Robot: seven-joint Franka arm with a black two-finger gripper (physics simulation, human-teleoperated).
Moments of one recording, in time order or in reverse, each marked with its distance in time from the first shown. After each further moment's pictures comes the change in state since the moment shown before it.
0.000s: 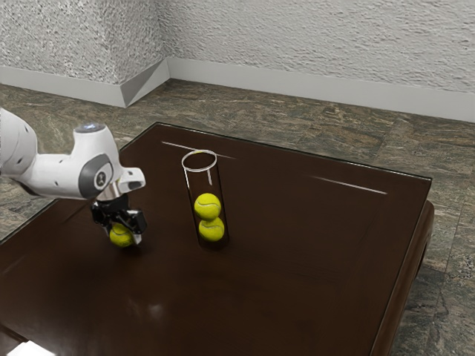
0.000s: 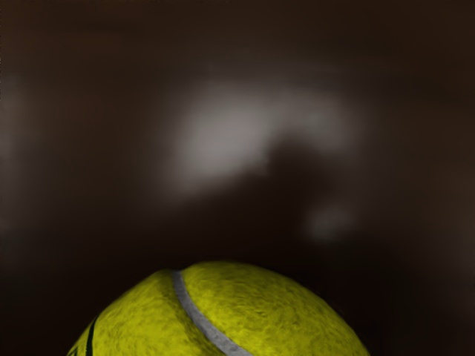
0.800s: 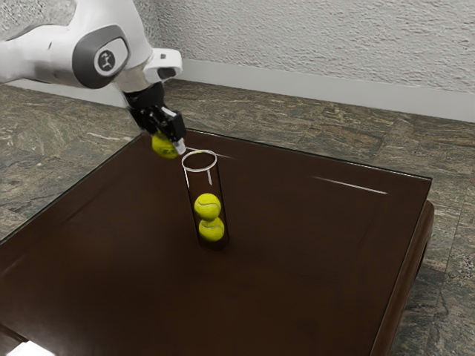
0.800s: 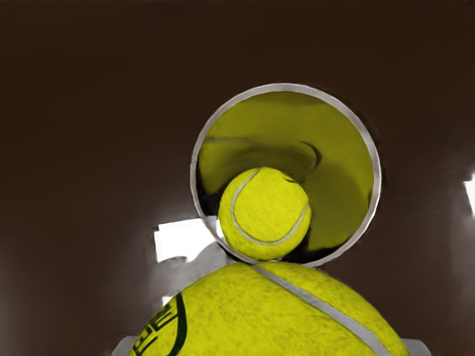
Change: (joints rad) arm -0.069 -0.388 -0.249 0.272 -0.035 -0.451 -0.019
